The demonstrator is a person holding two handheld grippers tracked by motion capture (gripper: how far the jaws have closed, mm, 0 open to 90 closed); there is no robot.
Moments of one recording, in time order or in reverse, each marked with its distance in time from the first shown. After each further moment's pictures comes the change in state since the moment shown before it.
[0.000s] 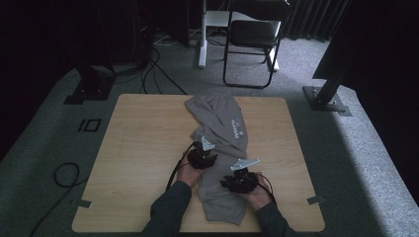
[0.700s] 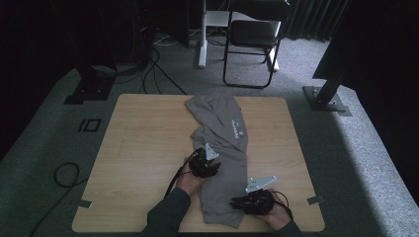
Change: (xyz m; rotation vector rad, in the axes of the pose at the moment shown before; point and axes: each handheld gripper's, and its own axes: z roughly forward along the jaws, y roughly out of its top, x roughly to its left) left arm -0.029 -0.005 -0.027 0.010 -0.020 0.093; right arm 0.022 -0.046 -0.050 0.004 0.189 -0.096
